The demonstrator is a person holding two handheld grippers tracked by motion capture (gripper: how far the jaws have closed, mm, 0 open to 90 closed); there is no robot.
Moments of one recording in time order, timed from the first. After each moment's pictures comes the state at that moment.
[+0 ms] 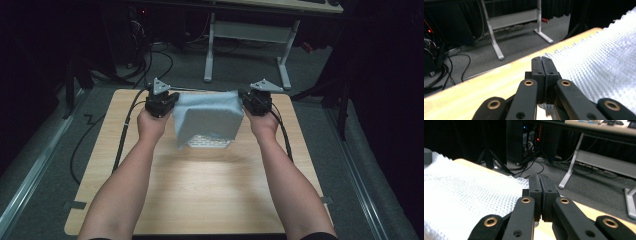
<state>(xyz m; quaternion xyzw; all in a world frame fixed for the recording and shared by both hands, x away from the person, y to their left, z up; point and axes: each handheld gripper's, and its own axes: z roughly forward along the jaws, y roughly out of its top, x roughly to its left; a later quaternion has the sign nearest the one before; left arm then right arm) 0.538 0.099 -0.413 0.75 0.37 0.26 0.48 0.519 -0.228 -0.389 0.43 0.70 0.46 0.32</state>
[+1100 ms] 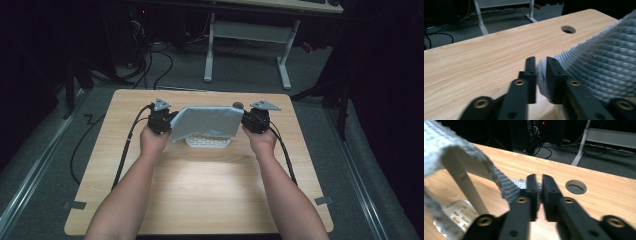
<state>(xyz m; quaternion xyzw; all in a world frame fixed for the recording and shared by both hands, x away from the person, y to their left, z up) 0.528 0.105 -0.465 0.76 0.41 0.20 0.47 0.504 -0.239 -0.450 0.47 0.70 0.46 0.27</state>
